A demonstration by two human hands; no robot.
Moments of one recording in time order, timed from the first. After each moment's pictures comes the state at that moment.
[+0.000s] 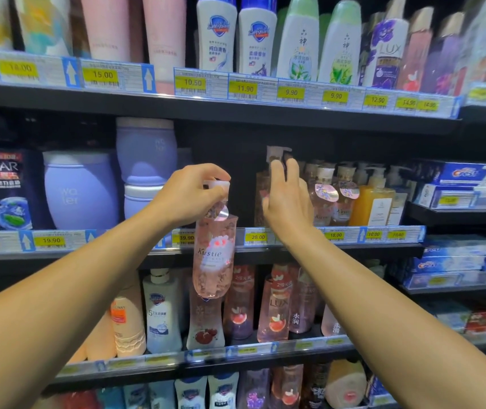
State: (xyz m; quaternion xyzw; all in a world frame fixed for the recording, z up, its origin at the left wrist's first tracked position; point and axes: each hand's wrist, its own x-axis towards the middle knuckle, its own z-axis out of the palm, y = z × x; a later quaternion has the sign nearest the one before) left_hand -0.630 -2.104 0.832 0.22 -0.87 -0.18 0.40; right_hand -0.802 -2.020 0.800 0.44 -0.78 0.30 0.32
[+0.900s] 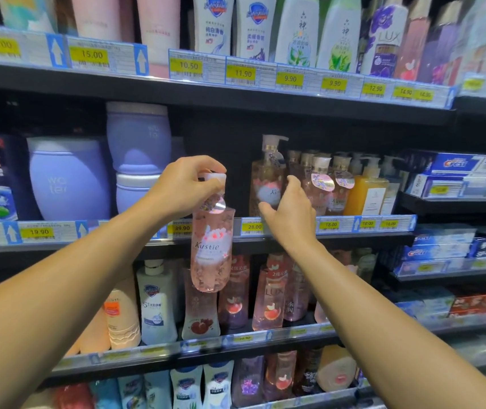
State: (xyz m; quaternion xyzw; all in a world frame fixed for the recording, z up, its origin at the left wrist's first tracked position) left_hand -0.628 -2.107 0.826 0.21 -0.86 -0.21 0.41; right_hand -0.801 -2.002 0.772 0.39 -0.80 0.42 0.17
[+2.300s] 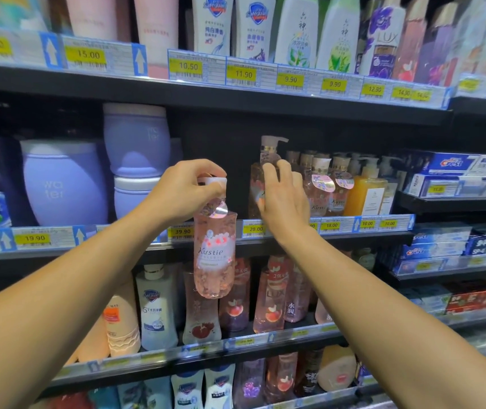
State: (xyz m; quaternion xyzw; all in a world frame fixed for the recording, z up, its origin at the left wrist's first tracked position) left_hand -0.627 -2.110 0.824 0.19 -0.87 -0.23 0.40; right_hand -0.806 -2.026 0.782 0.43 -0.79 0.23 0.37
